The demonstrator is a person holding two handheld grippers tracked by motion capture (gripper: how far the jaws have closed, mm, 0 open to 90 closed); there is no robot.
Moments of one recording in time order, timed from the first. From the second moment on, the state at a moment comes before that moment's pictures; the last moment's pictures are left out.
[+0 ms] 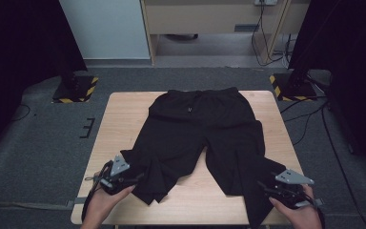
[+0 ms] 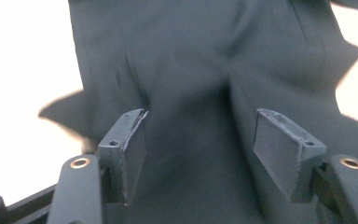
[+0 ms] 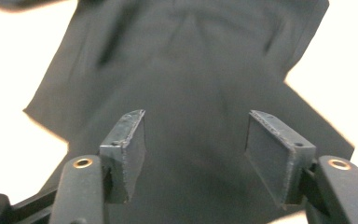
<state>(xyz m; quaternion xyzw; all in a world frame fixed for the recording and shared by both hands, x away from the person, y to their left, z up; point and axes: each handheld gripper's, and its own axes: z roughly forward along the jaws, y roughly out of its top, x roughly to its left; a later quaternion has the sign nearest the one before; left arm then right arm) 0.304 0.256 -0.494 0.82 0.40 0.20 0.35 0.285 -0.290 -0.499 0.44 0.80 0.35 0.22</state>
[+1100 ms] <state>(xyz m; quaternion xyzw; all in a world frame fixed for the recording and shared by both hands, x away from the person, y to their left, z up) 0.302 0.266 -0.516 0.82 0.42 0.18 0.35 0.272 -0.296 -0.490 0.44 0.79 0.37 0.20</state>
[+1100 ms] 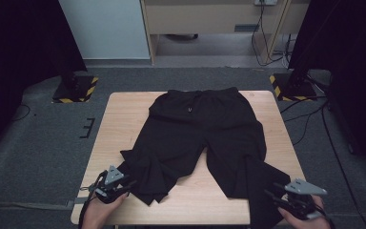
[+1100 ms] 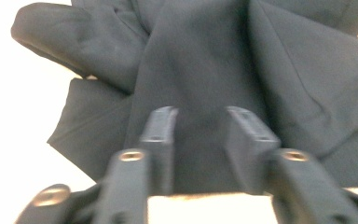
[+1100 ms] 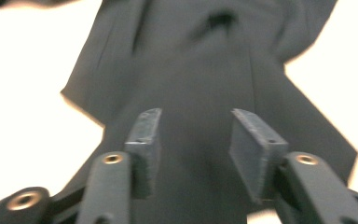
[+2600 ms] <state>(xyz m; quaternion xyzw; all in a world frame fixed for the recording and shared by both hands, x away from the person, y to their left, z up) 0.280 0.280 -0.493 0.83 0.40 0.20 0.35 0.291 -0.271 -0.486 0.43 0.78 0.41 0.19</state>
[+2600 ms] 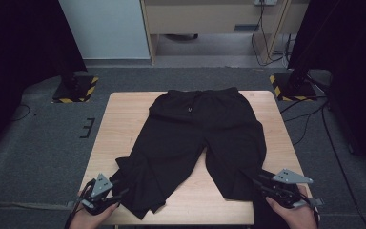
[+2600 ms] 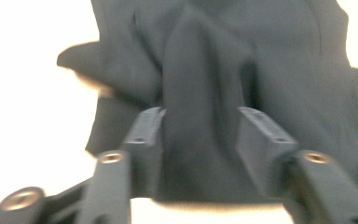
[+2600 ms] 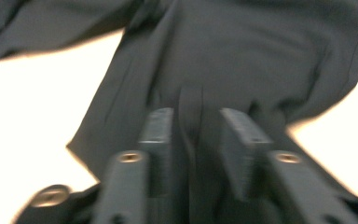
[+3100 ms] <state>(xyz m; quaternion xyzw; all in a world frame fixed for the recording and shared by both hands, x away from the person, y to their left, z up) 0.319 0.240 -0.510 0.85 0.39 0.15 0.31 0.335 -0.238 -0.506 0.43 0.81 0.36 0.18</state>
